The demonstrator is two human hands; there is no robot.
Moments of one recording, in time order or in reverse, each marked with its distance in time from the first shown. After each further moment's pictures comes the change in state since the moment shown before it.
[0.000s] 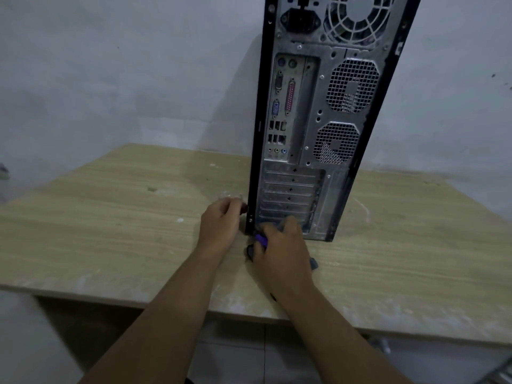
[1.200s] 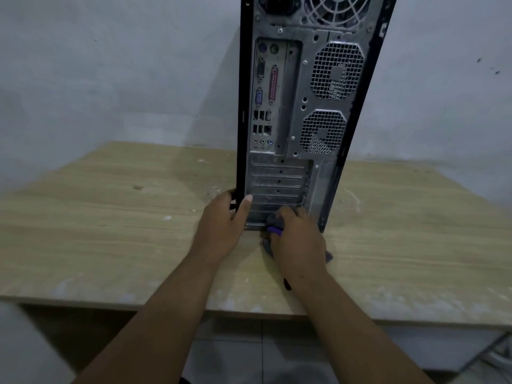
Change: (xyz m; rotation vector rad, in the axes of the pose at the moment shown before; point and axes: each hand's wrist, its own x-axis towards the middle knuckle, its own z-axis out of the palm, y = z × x) left_hand -0.003 -0.011 0.011 0.329 -0.140 0.379; right_hand 0.010 0.021 -0.028 -0.060 -0.032 0.188
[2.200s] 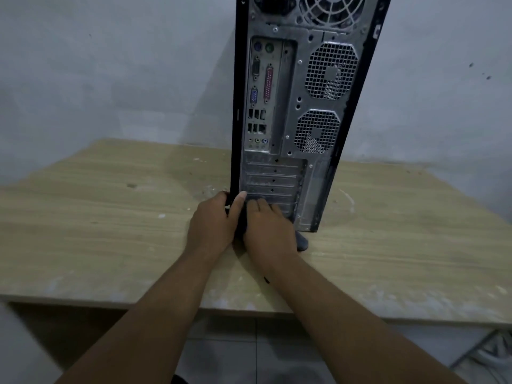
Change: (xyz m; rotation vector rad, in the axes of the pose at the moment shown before) left_hand 0.002 -0.003 0.003 0.188 0.076 -0.005; right_hand 0.014 -0.030 0.011 -0.238 -0.023 -0.276
